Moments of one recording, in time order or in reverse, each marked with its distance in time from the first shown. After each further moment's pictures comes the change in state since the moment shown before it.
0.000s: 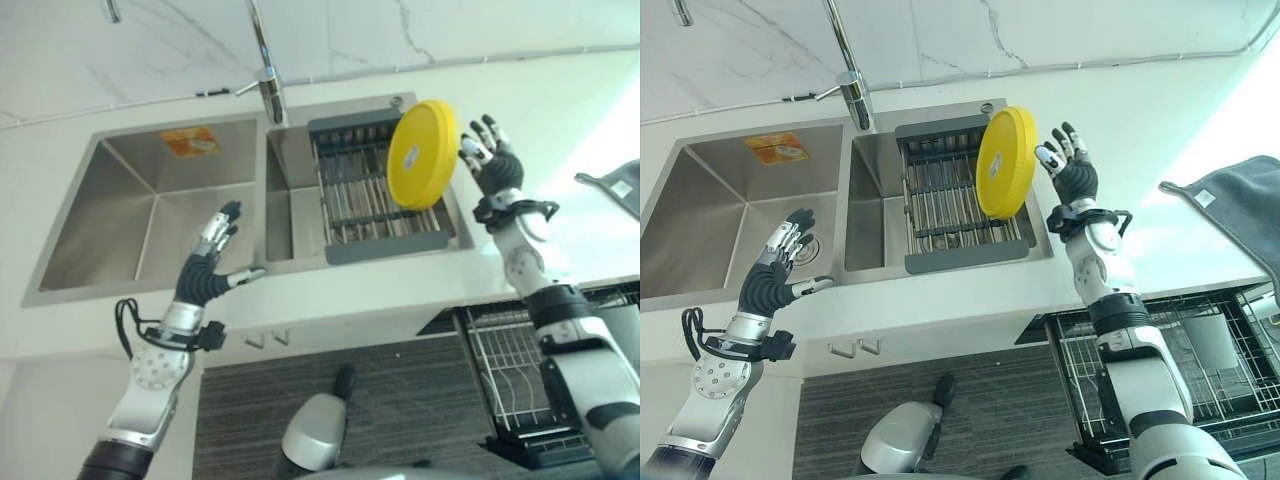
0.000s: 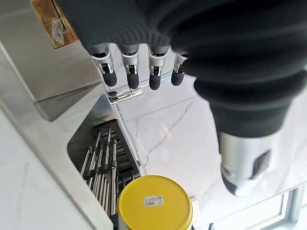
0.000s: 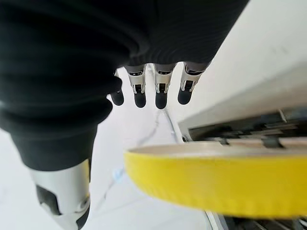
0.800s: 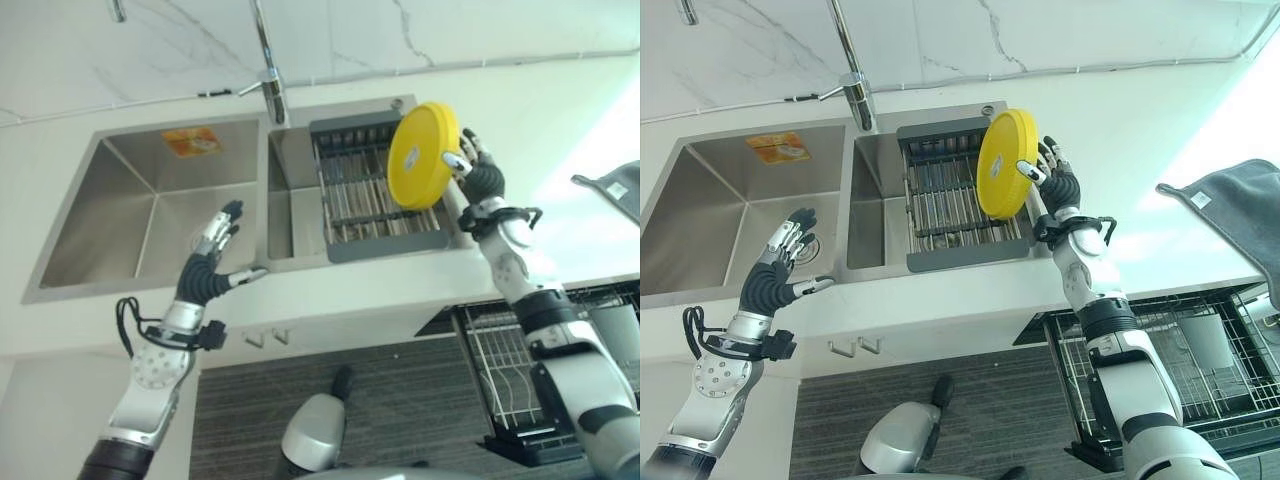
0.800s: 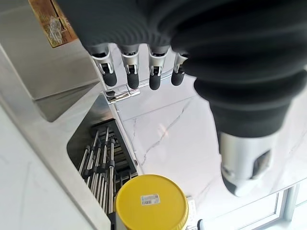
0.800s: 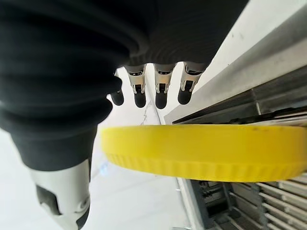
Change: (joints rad) left arm -0.005 -0.001 0.000 0.000 0.001 0.001 -0.009; right arm 0.015 0.014 0.031 -0.004 -0.128 0.013 -0.032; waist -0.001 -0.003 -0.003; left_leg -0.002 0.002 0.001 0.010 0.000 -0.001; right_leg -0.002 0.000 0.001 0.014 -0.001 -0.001
